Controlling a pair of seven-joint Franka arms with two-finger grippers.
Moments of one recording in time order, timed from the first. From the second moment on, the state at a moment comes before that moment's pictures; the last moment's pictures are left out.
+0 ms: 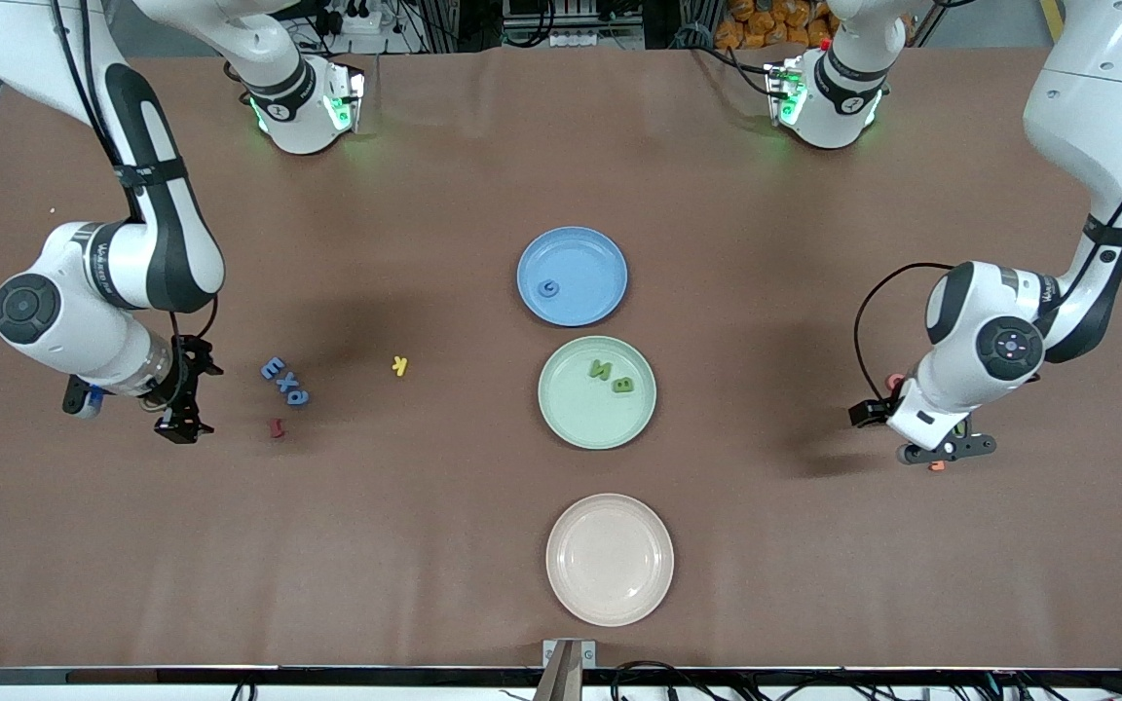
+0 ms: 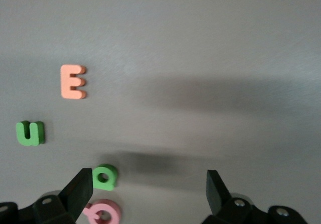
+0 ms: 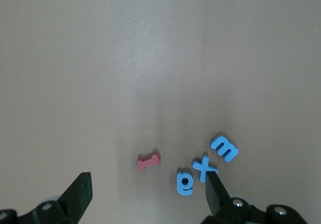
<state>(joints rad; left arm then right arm) 0.32 0.57 -0.37 -1.90 0.40 2.41 -0.41 0.19 0.35 -0.22 -1.97 0.08 2.33 1.48</state>
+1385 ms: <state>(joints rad) 0.29 0.60 -0.21 -1.94 0.17 2.43 -0.10 0.21 0.35 -0.22 -1.98 0.20 2.37 1.69</state>
